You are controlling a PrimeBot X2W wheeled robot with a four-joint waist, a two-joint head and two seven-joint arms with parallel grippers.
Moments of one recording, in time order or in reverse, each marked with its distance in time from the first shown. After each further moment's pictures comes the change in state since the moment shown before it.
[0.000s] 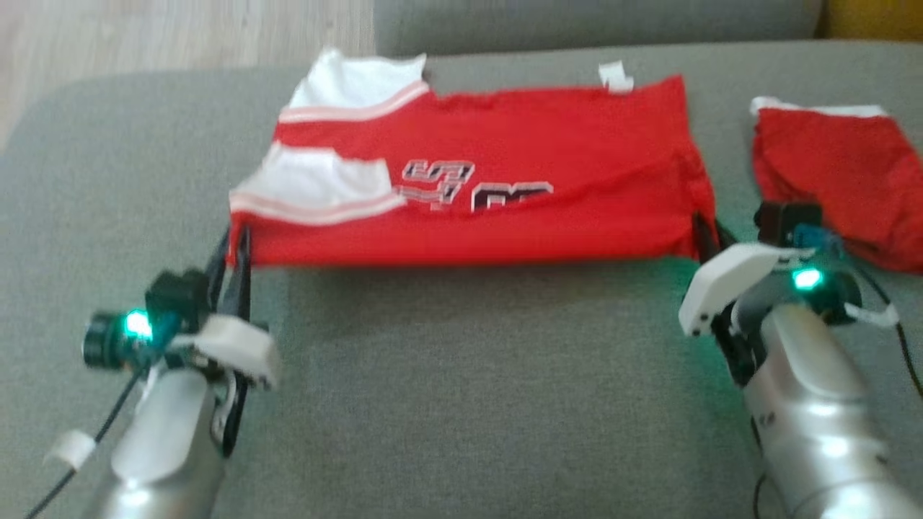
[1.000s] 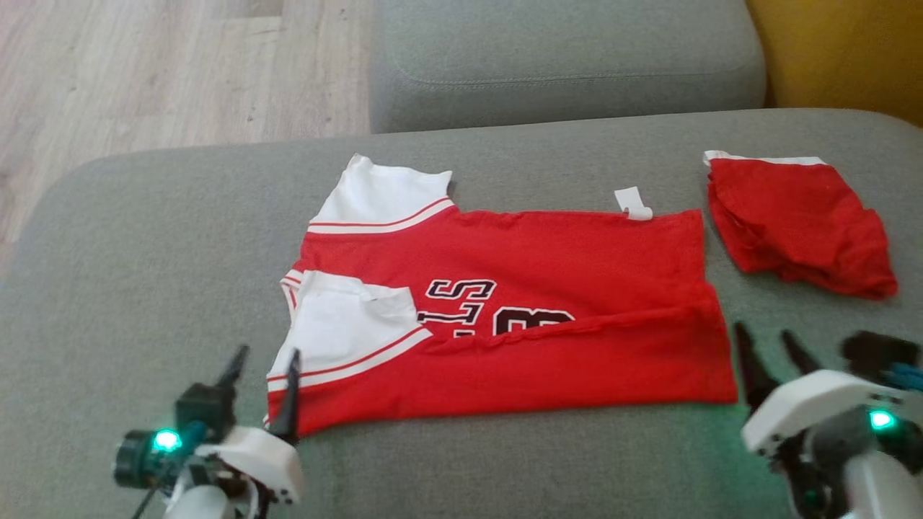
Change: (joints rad) left arm 0.343 0.017 -0.032 -0.244 -0.069 0.048 0.130; right arm 0.574 0.019 -0.108 -0.705 0.252 0.000 0.279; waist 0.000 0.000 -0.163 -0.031
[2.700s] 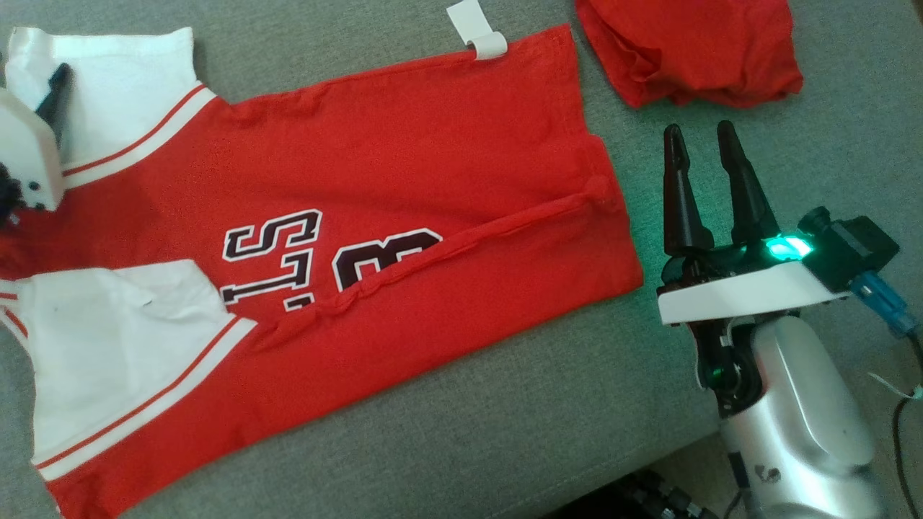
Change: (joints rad) left arm -0.835 0.379 -0.271 0.343 -0.251 -0.188 0.382; right arm -0.292 -0.003 0.325 -0.033 0.119 0.000 -0.483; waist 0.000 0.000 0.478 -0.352
